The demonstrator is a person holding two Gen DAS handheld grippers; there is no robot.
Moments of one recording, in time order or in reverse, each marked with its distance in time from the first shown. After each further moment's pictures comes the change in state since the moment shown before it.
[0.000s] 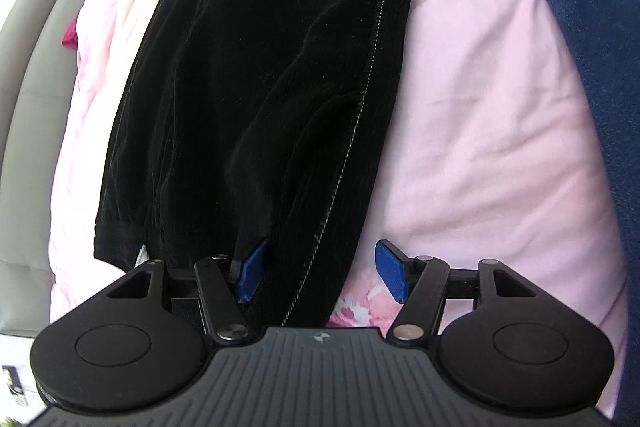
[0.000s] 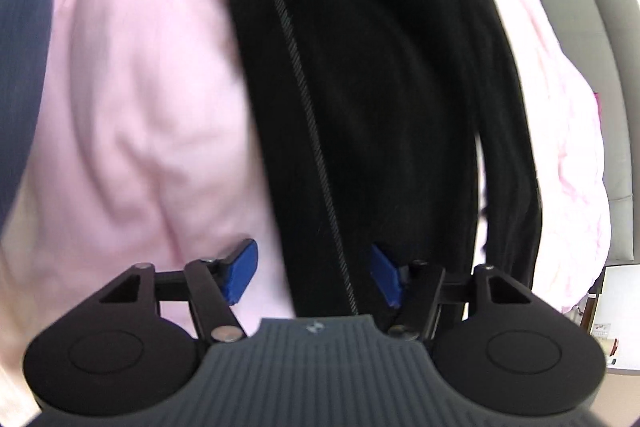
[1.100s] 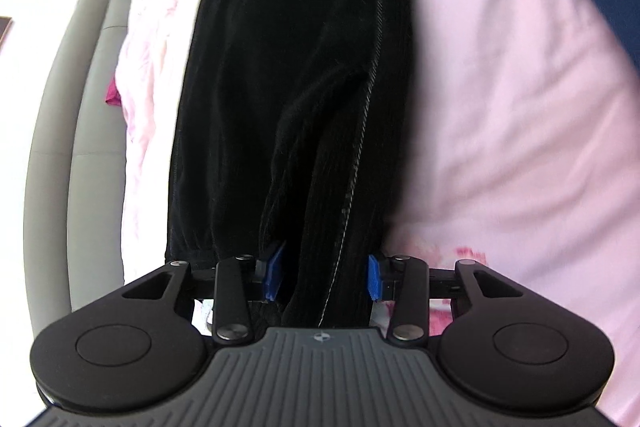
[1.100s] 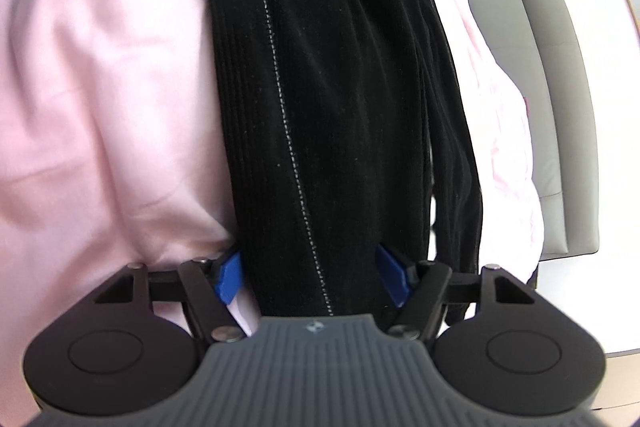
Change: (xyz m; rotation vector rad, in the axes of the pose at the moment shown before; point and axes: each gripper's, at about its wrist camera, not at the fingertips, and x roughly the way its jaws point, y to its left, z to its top) left arm 0.005 -0.015 -0.017 0.197 -0.050 0.237; right arm 0.040 0.015 -0.038 0.020 -0.064 -0.270
